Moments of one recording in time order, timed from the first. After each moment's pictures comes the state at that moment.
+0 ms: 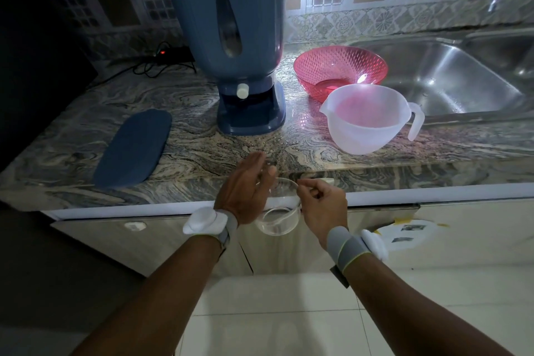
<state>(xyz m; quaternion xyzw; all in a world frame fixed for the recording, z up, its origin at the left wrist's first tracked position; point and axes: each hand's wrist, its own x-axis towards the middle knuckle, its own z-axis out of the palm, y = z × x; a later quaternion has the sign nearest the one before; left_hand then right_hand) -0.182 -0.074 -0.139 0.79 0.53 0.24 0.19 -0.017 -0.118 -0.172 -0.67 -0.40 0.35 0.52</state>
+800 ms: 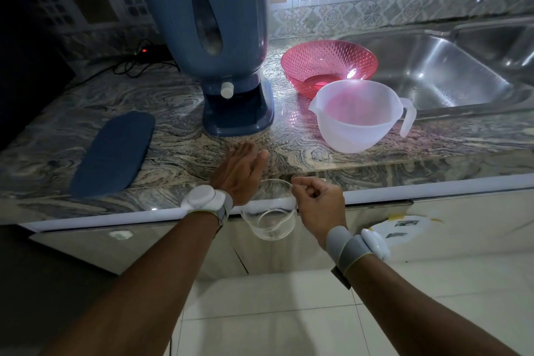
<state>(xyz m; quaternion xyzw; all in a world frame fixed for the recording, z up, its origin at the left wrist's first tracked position) -0.166 -0.021 -0.145 0.81 0.55 0.14 0.16 -0.003 -0.110 -0.179 -0.66 -0.42 0.33 0.53</state>
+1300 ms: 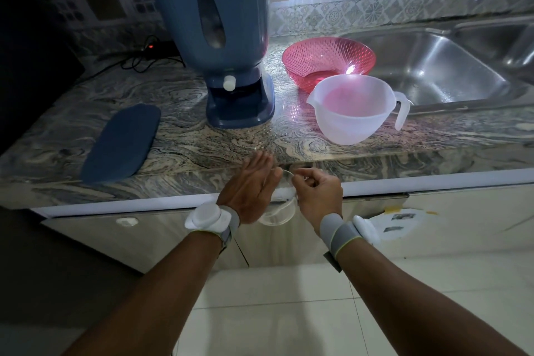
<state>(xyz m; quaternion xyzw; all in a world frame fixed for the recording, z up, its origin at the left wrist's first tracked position) -0.157 -0.085 -0.141 0.84 0.50 0.11 0.18 -0.003 -0.116 -0.175 -0.67 -0.39 0.32 0.54</state>
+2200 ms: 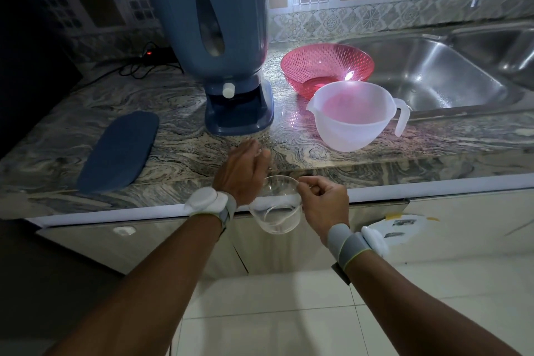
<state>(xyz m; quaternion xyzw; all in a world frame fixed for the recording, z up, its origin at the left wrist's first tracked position) -0.158 -0.046 -0.126 0.79 0.56 0.21 0.16 0.004 -0.119 -0.176 -0.67 -0.38 0.34 0.55</state>
